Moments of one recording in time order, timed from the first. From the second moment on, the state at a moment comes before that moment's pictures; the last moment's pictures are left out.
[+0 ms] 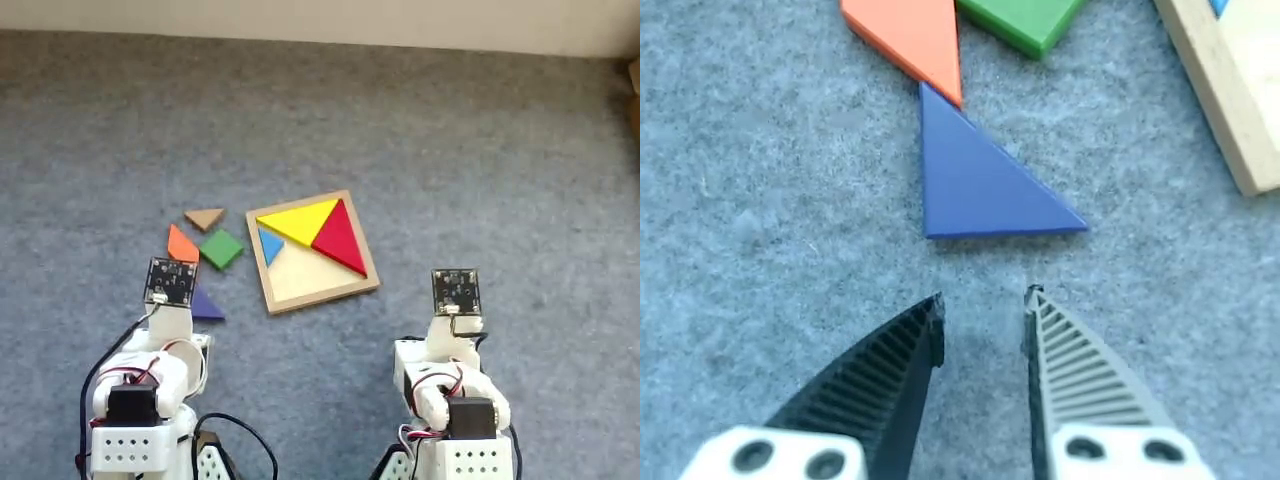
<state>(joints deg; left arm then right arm) -7.3 -101.4 96.0 74.7 -1.5 -7.4 -103.9 96.0 71.2 2.2</state>
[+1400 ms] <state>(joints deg) -7.7 -51.8 51.6 74.1 -27.4 -7.4 -104.5 96.0 71.2 2.2</state>
